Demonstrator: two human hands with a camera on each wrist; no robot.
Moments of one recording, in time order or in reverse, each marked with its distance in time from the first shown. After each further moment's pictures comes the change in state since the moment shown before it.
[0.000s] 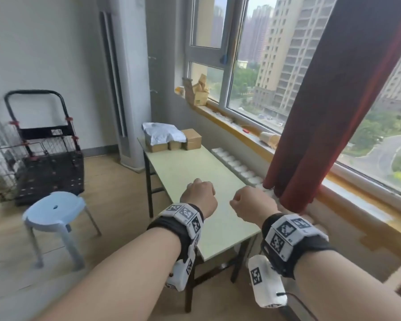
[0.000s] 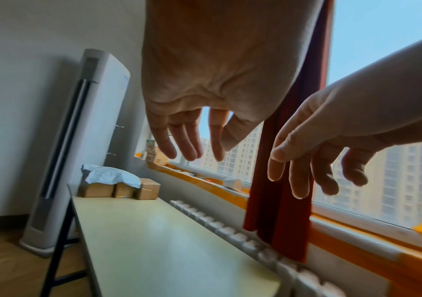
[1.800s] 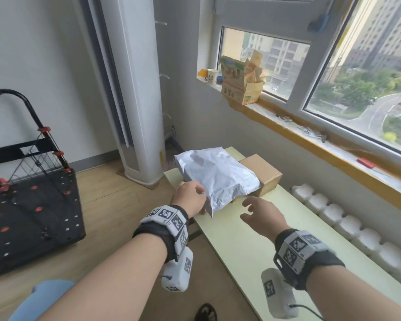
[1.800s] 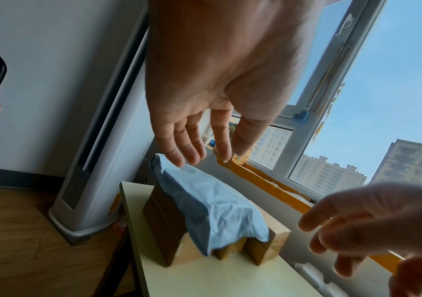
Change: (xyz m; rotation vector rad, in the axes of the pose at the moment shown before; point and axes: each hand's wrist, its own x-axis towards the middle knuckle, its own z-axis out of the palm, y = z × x) left_hand 0.582 -0.383 -0.131 -0.250 -0.067 -0.101; right_hand 0.561 -0.302 0.127 0.132 -0.107 0.141
